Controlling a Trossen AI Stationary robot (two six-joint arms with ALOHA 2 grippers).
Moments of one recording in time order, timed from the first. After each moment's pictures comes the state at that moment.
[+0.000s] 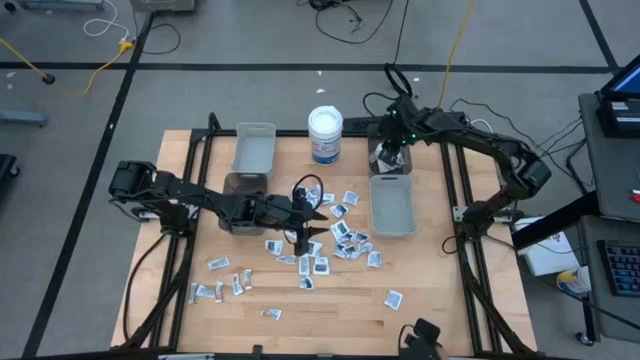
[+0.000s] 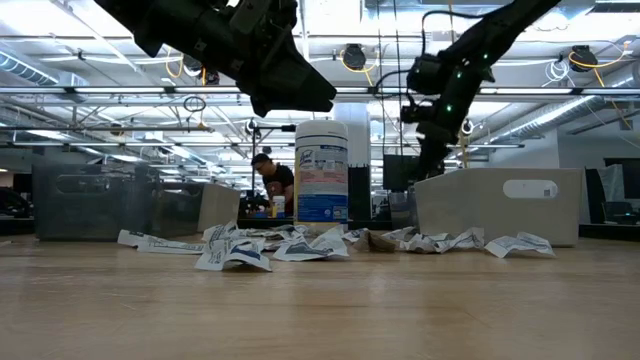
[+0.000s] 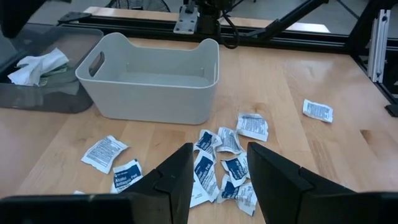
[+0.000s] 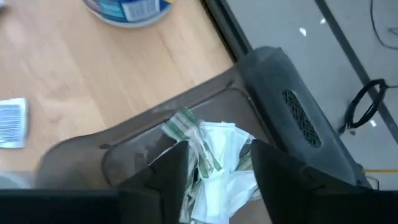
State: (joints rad) left arm -0.09 1.56 0.84 0.30 -0.10 -0.11; right arm -0.79 1.53 1.10 -0.57 -0.03 -0.33
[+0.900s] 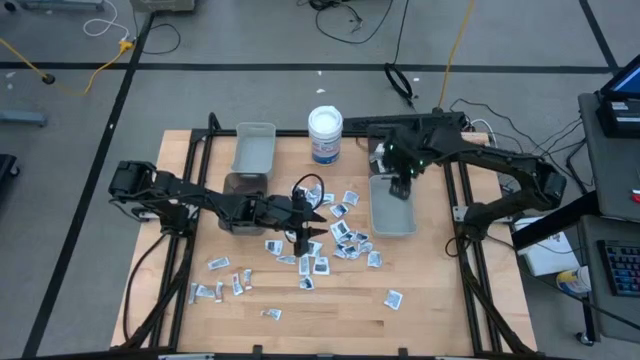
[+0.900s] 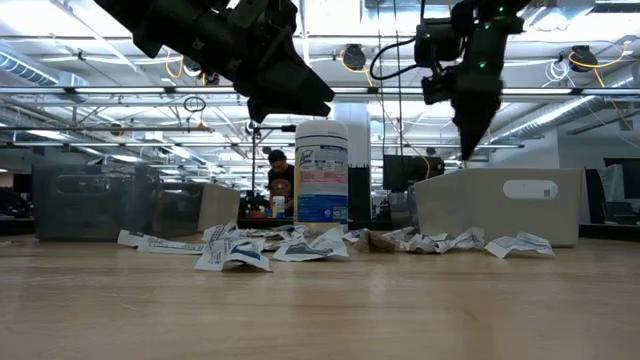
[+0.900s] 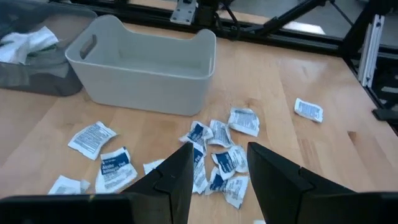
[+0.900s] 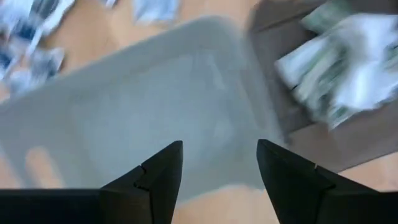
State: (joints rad) left arm -0.09 1.56 0.84 0.27 -0.07 -0.19; right arm -0.47 1.38 1.10 -1.05 -0.03 -0.10
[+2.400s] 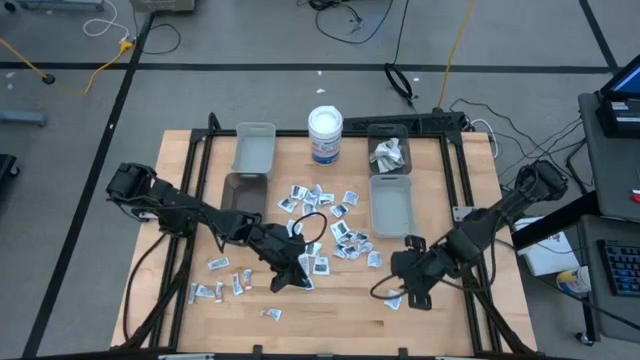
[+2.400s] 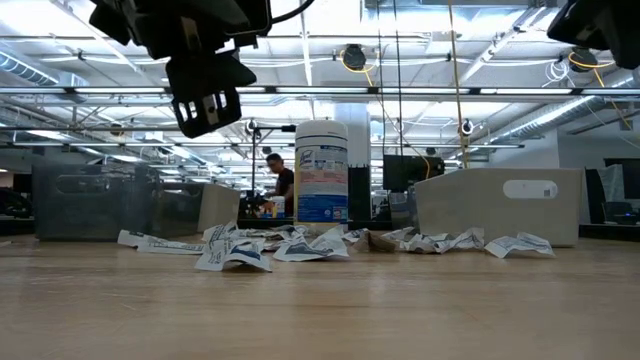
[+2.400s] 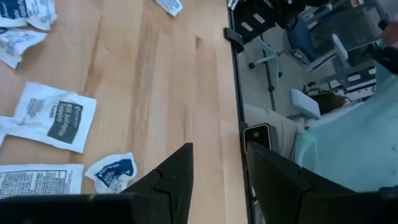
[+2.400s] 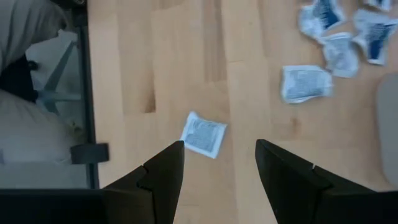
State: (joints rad) left arm -0.27 1.56 0.84 0.15 0.34 -0.70; right arm 0.64 1.36 1.10 -0.89 0.06 0.75
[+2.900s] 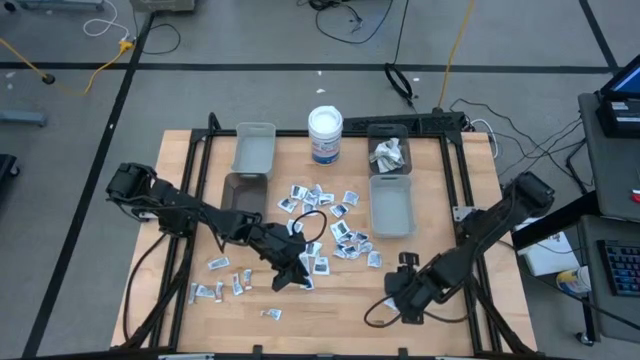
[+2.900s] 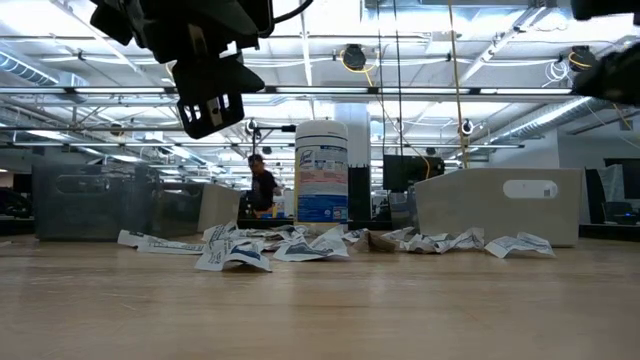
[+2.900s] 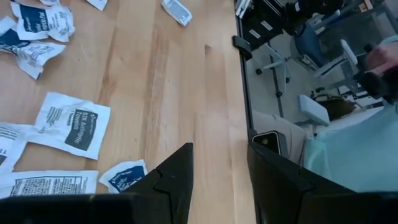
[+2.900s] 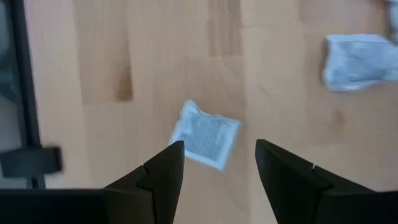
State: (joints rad) left arm -0.27 1.56 0.84 0.15 0.30 -0.68; right arm 0.72 1.56 1.01 -0.71 0.10 0.80
